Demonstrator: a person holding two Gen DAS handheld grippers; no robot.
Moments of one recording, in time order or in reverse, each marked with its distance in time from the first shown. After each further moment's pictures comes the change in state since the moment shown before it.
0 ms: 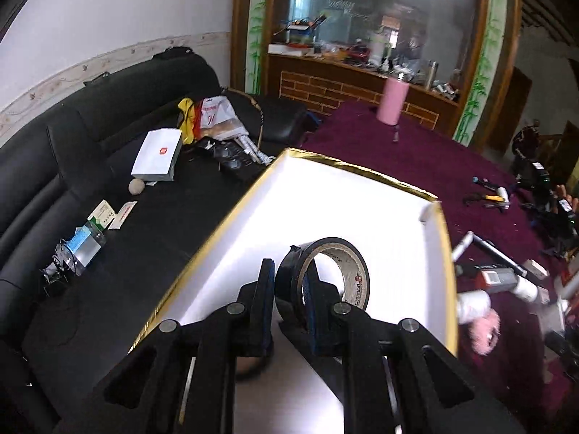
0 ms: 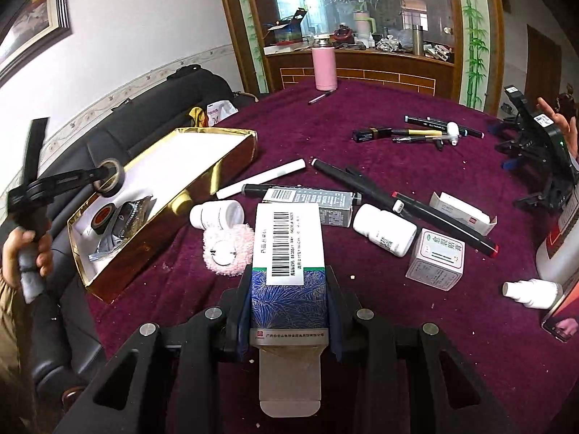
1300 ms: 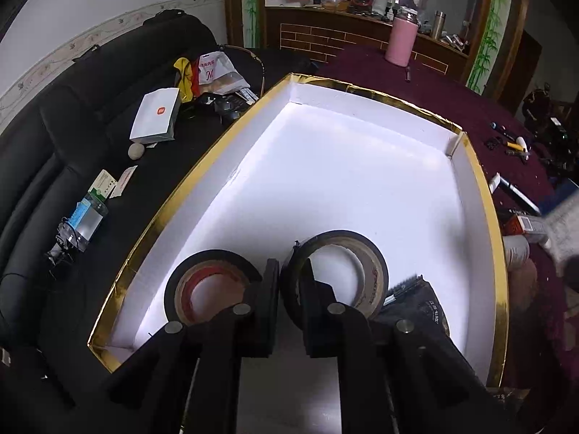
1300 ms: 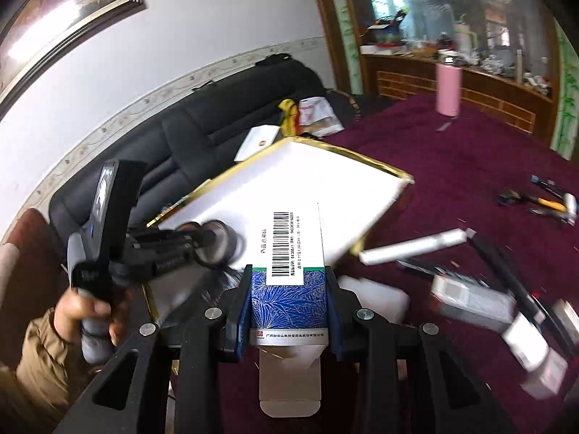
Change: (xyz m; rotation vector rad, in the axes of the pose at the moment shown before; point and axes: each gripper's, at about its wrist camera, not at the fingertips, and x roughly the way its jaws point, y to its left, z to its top) left arm 0.033 0.001 -0.032 0.049 0.177 0.037; right arm 0.067 0.118 0.074 -0.173 0.031 0.307
